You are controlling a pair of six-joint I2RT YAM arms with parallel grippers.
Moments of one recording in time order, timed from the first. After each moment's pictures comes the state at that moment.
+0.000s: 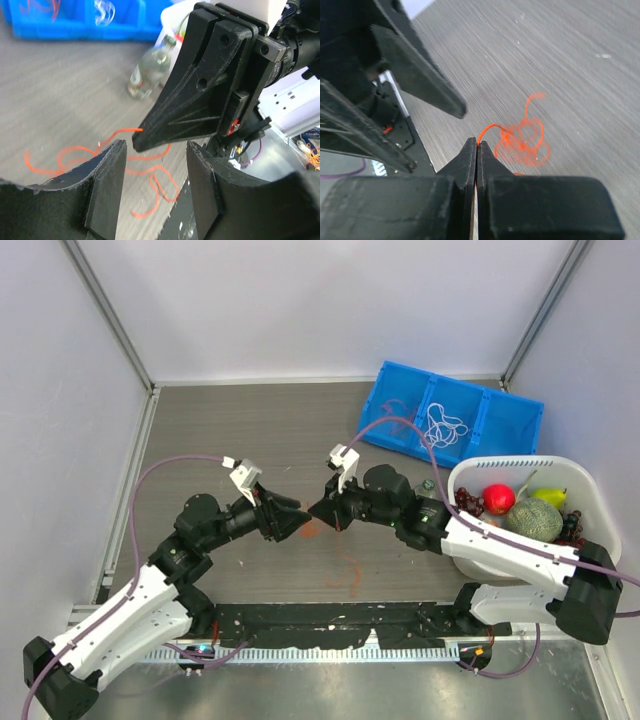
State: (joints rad) left arm -0.68 0.65 0.52 0.02 0.35 -0.50; right arm 0.97 1.20 0.84 -0.01 -0.14 0.29
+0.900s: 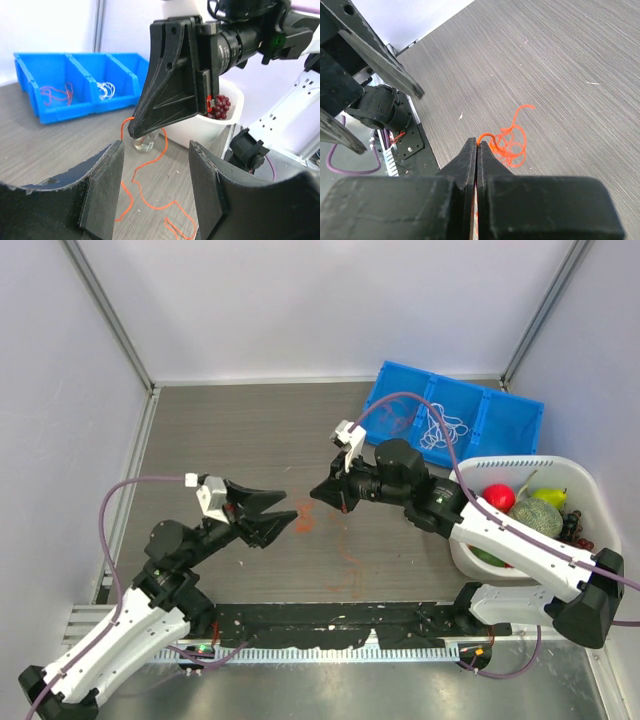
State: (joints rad) left arm -0.68 0.50 0.46 0.27 0.35 -0.37; right arm 0.90 1.18 1.07 -0.20 -0.26 0.24
